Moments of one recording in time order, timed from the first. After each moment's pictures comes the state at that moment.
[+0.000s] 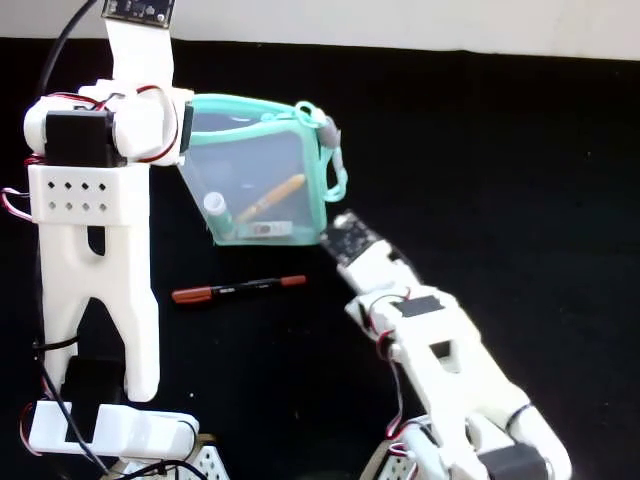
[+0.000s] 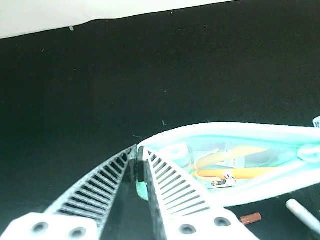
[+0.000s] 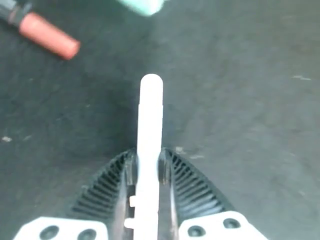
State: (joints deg) left arm -1.9 8.8 -26.3 89.5 -2.5; right arm -20.0 -28.8 67.8 26.9 27.8
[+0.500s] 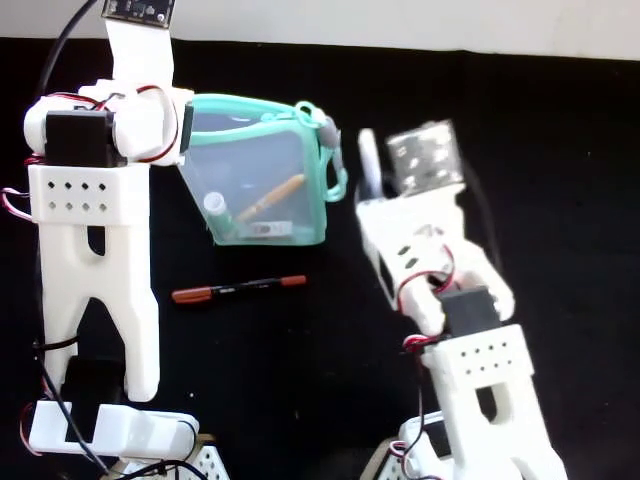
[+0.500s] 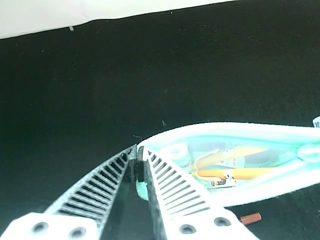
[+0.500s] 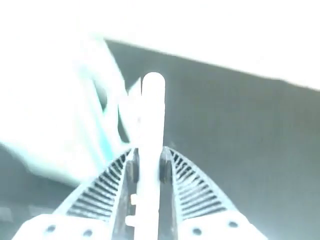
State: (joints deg) left arm -1.9 8.8 -26.3 89.5 -2.5; right arm -18.9 -49.5 41.5 38.6 3.1
